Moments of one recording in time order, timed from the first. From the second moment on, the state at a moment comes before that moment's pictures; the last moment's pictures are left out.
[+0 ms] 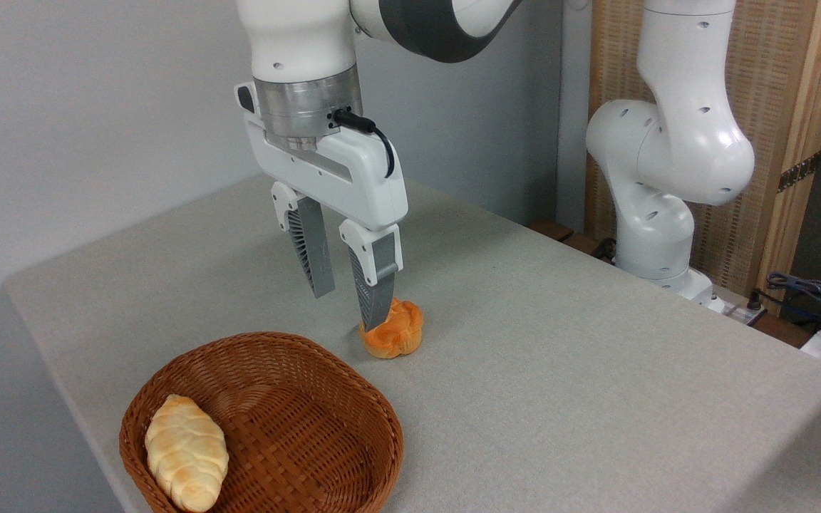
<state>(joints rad) -0.11 -0.08 0.08 -1.87 -0.01 1.82 0.72</state>
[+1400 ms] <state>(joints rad) -0.11 0.17 0.08 -1.87 -0.23 2.46 0.06</state>
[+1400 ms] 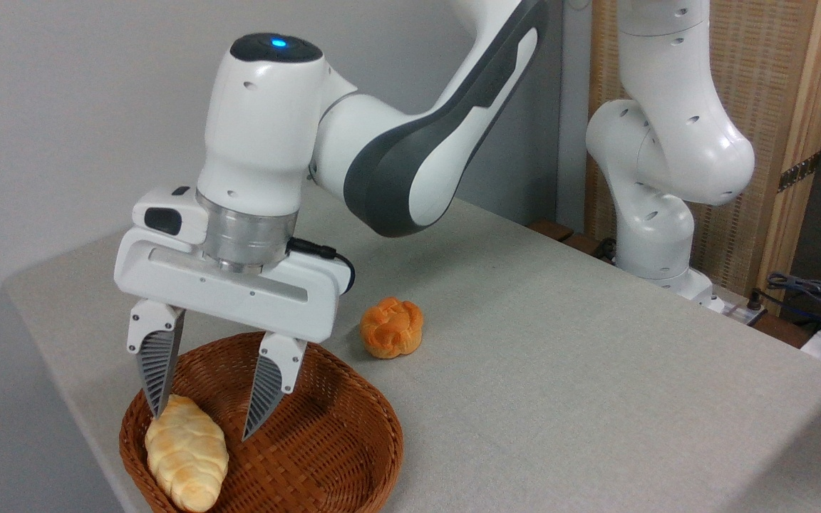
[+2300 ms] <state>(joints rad) -0.11 0.25 0.07 -1.87 -0.24 2.56 0.06</state>
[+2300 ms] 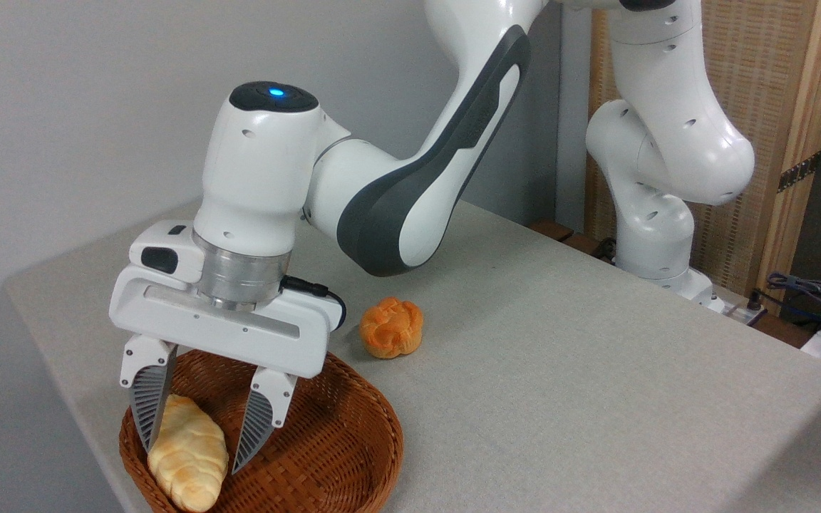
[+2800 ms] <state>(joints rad) -0.11 0.27 0.05 -1.87 -0.24 2.59 0.06</state>
